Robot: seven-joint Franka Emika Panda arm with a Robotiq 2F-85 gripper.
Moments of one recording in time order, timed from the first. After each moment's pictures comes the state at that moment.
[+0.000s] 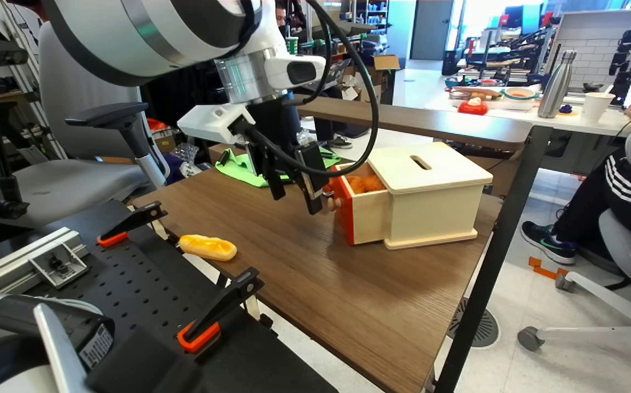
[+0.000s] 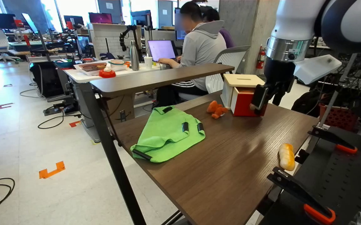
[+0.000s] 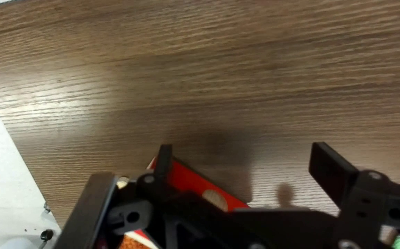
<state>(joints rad) -0.04 0.33 -0.12 -2.47 -0.58 2.92 0.49</state>
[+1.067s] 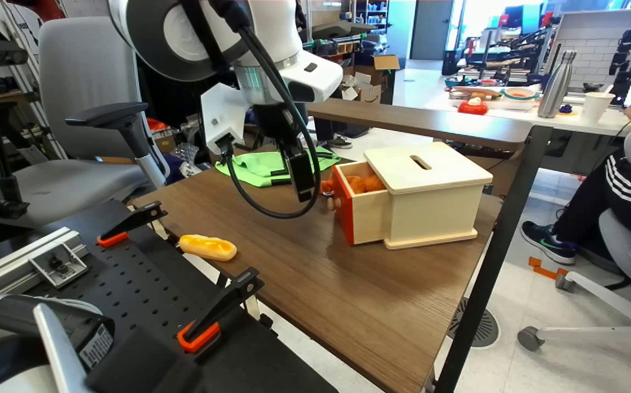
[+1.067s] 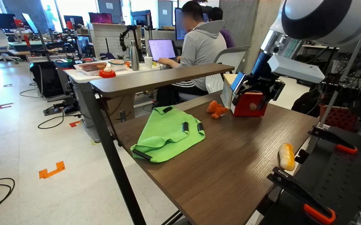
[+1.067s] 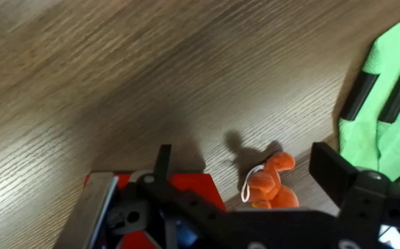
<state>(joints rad) -0.34 0.39 0.26 -2.45 0.14 3.07 0.26</state>
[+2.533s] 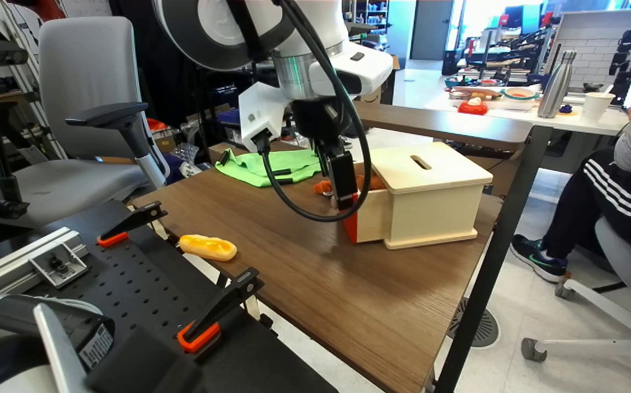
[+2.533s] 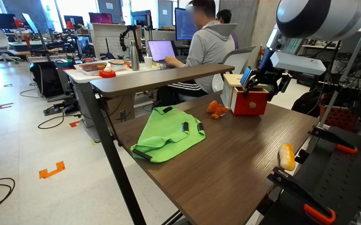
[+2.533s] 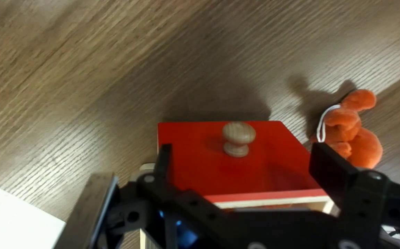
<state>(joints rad) -0.15 0.40 -0.02 -2.37 0.21 3.00 0.23</state>
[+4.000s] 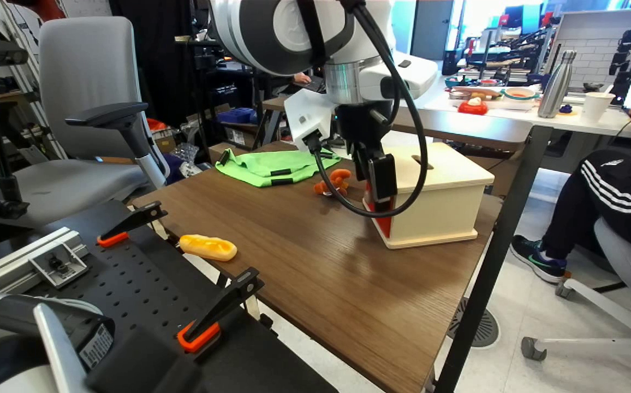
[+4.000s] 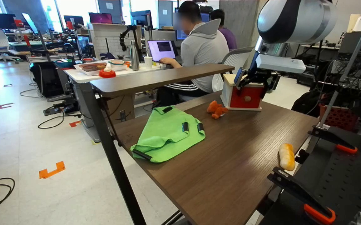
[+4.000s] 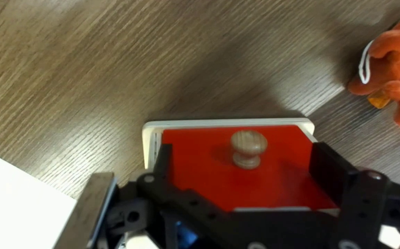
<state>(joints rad) -0.06 0.54 -0.14 -2.16 0.20 2.90 0.28</state>
